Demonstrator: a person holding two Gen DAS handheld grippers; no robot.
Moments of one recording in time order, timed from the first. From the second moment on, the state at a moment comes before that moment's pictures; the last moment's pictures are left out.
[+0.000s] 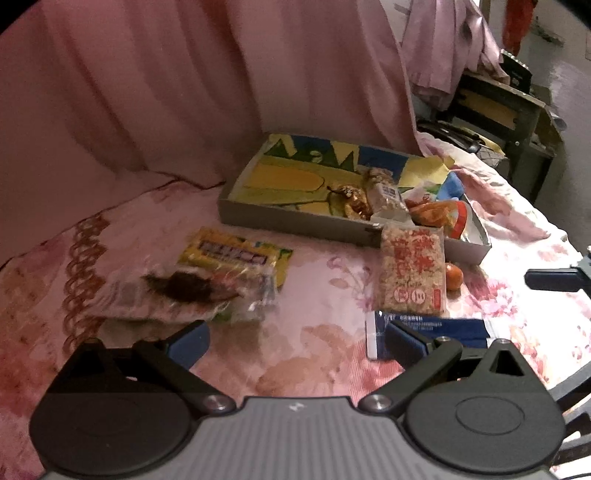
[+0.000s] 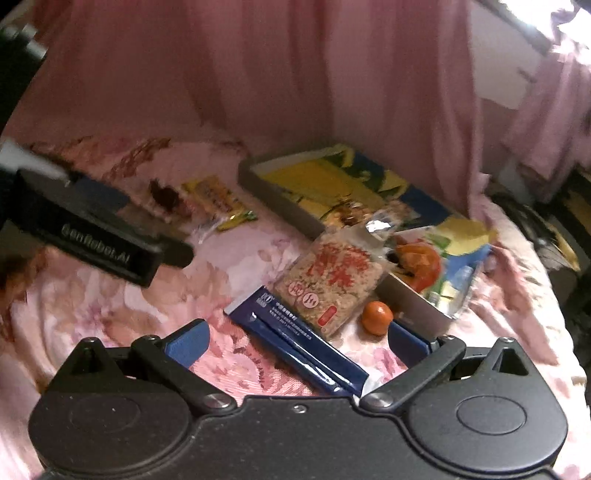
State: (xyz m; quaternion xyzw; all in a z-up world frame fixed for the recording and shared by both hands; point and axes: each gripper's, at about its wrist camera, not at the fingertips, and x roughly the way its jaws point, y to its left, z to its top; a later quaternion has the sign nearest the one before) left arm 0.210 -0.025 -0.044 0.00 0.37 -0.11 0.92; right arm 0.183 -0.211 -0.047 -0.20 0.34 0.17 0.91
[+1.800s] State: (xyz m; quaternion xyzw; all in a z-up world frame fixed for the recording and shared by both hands) left arm 0.304 -0.127 -0.088 0.04 0.38 -0.26 0.88; right arm 0.243 -0.231 -0.104 -0.21 0.42 0.22 0.85
